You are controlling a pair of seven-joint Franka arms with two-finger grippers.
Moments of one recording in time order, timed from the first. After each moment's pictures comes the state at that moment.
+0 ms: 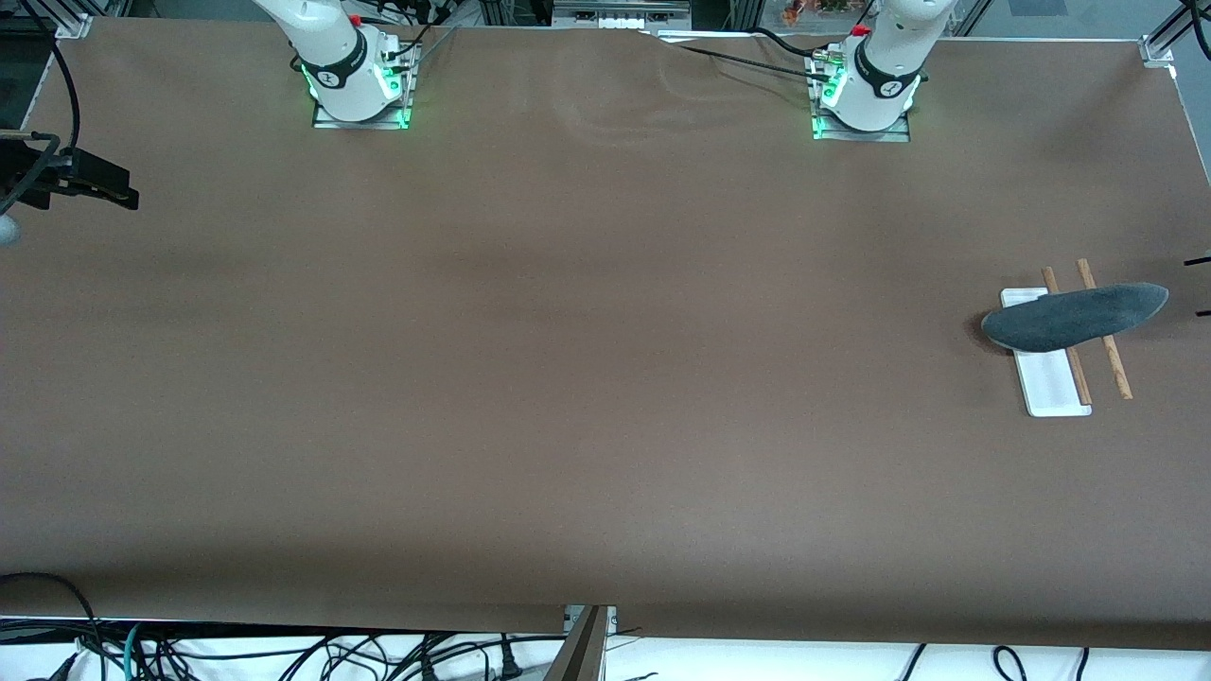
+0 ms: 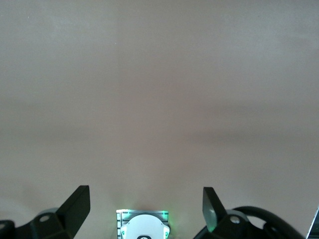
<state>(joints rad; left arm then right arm) 0.92 0.72 -0.22 -1.26 0.00 1.63 2.05 -0.03 0.11 0.01 -1.38 -0.04 1.32 -0.05</state>
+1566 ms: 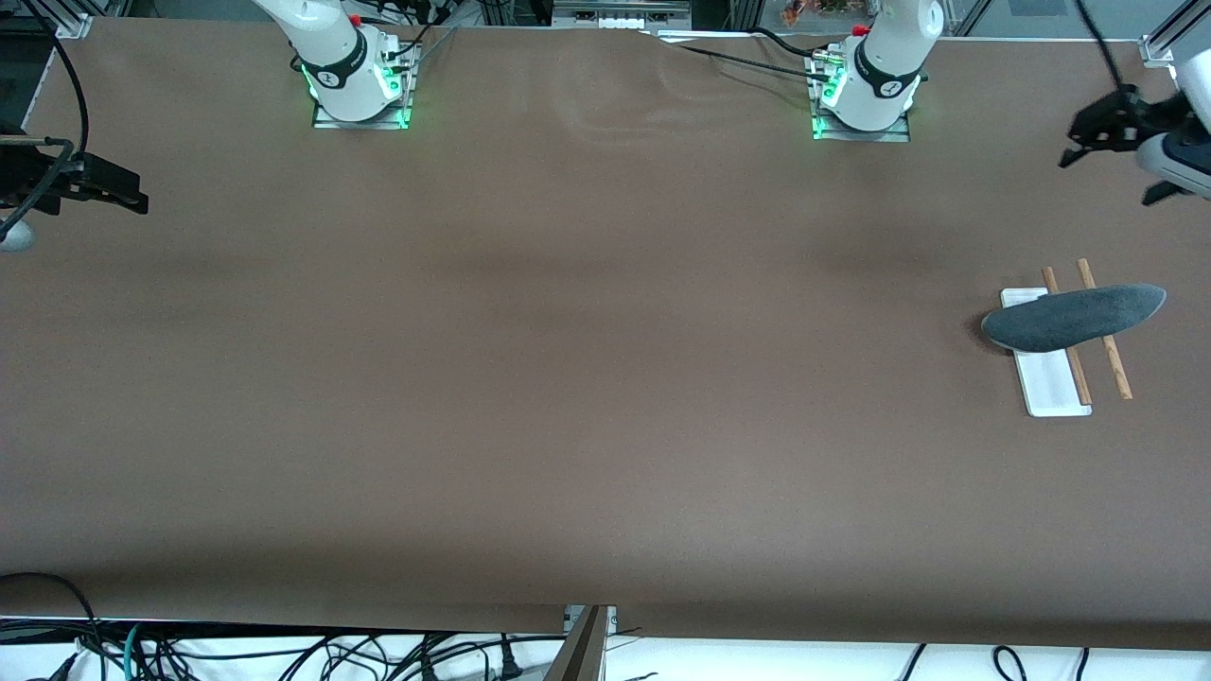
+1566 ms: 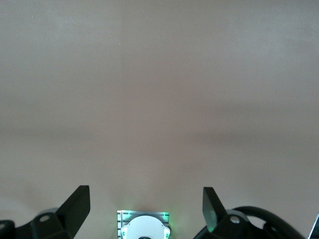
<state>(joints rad) 0.17 -0.08 -0.17 -1.59 0.00 1.37 0.27 -0.02 0.12 0.02 -1.38 -0.04 1.32 -0.05</state>
